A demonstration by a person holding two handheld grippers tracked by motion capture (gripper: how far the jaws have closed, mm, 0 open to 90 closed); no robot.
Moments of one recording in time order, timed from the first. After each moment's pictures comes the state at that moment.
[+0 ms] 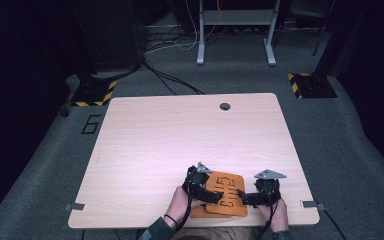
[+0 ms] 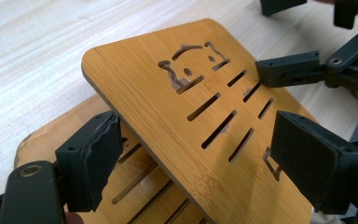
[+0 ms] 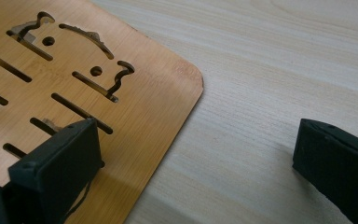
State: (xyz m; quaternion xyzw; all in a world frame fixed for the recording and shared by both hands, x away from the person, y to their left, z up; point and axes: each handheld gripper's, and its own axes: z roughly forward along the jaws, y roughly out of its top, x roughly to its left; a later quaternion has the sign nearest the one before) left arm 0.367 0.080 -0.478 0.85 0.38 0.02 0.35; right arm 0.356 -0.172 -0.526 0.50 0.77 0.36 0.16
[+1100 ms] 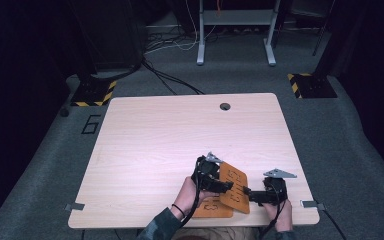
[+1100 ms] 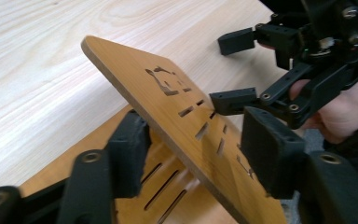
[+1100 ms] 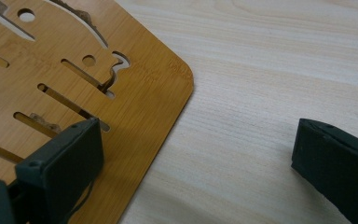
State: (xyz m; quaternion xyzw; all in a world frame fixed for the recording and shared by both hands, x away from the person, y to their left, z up) left arm 0.376 0.051 -0.439 0.85 0.36 -0.01 0.38; right arm 0.356 -0.193 -0.525 0.53 0.74 0.39 0.14
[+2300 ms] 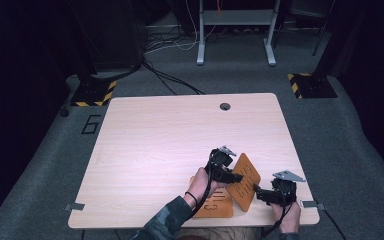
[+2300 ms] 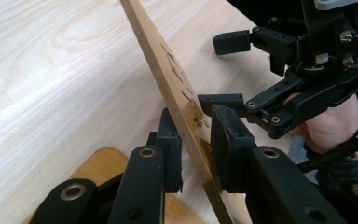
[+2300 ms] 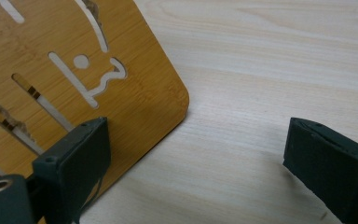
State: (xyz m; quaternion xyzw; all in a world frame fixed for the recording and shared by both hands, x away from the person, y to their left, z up) left arm 0.407 0.017 -0.443 0.86 0.33 -0.06 0.39; right arm 0.349 -0.213 -0.525 0.57 0.71 0.36 0.22
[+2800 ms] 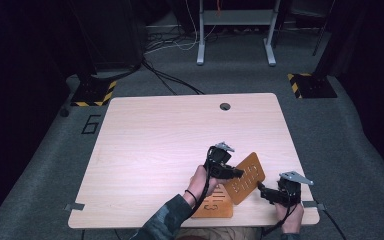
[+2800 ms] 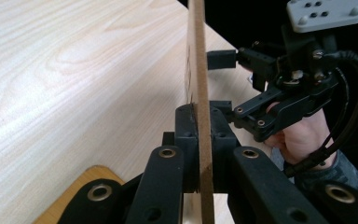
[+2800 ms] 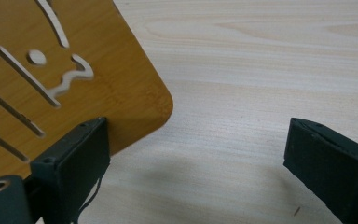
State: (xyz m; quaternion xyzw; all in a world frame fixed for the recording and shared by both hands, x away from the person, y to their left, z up) left arm 0.409 0.023 -0.431 0.84 0.32 -0.07 0.43; right arm 0.346 -0.224 -0.525 0.58 0.68 0.39 0.22
